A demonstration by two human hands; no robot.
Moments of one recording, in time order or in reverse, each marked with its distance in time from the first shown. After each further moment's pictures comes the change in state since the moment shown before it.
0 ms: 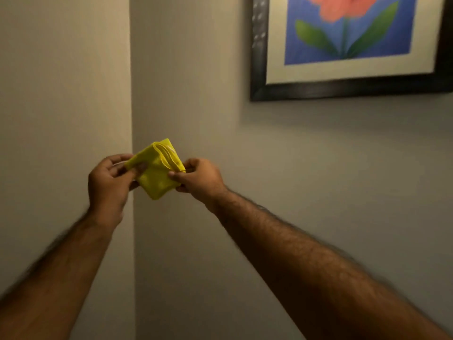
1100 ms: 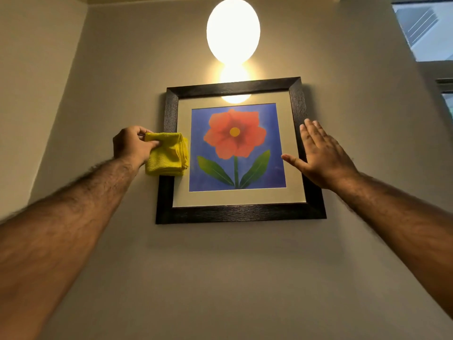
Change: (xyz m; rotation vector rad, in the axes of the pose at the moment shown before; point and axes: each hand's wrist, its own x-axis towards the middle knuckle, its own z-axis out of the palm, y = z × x) left_hand 0.147 0.225 0.321 0.344 0.049 0.429; right_hand -0.006 -0.190 -0.497 -1.530 0.820 -0.366
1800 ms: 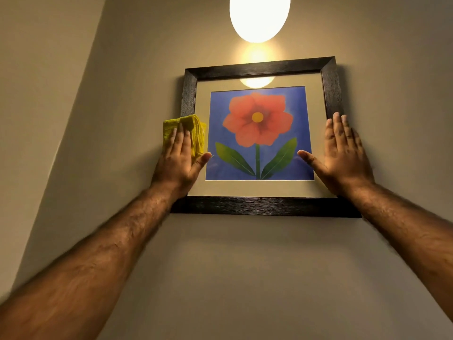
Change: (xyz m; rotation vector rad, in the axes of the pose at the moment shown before) left_hand -0.068 -0.039 0.047 0.441 -0.219 0.461; right_hand -0.001 -0.014 0.067 0.058 0.169 0.054
